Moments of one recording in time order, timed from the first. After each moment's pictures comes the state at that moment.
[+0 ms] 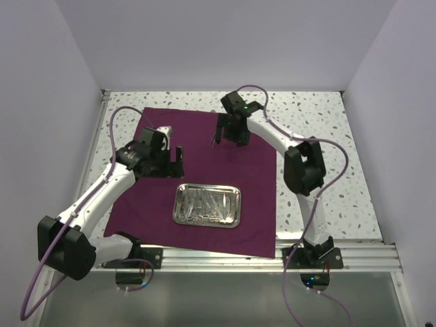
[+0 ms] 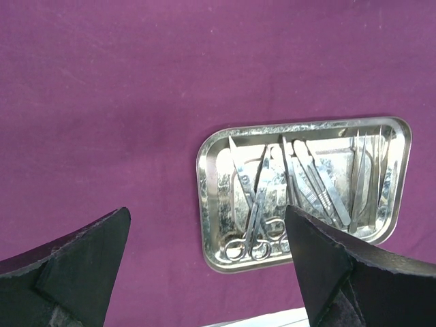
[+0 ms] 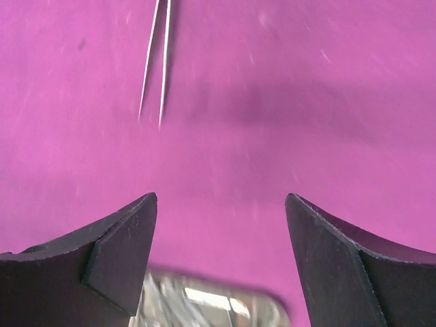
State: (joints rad) left arm -0.39 1.21 1.00 -0.78 0.01 -0.36; right arm 0.56 2.25 2.00 -0.86 0.07 0.64
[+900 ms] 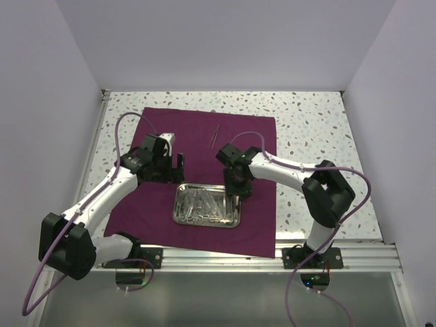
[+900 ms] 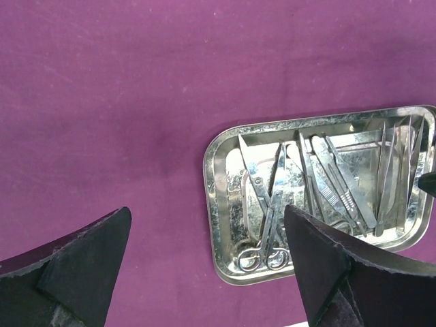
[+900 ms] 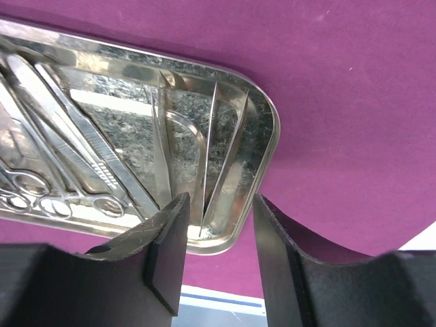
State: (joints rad) left arm -0.39 1.22 0.90 -0.67 0.02 -0.31; right arm 0.82 1.78 1.24 -0.84 0.03 0.73
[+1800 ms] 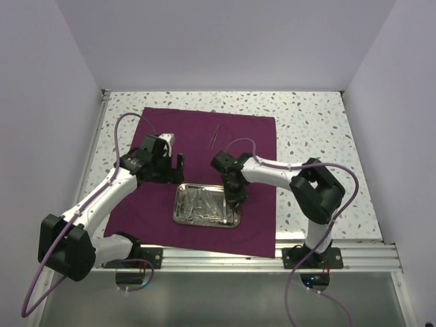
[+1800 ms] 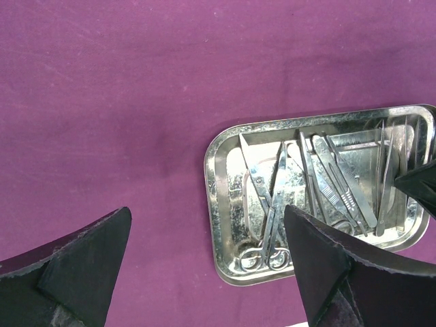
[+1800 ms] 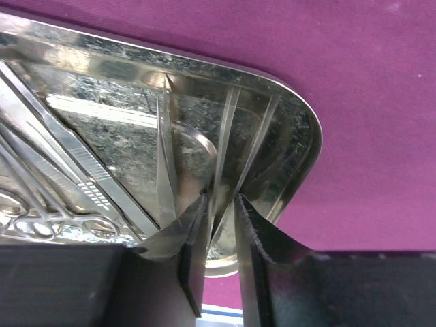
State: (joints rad) left arm -0.39 1.21 0.89 -0.67 0.02 -0.31; right arm 0.86 1.86 1.22 -0.79 0.03 0.74
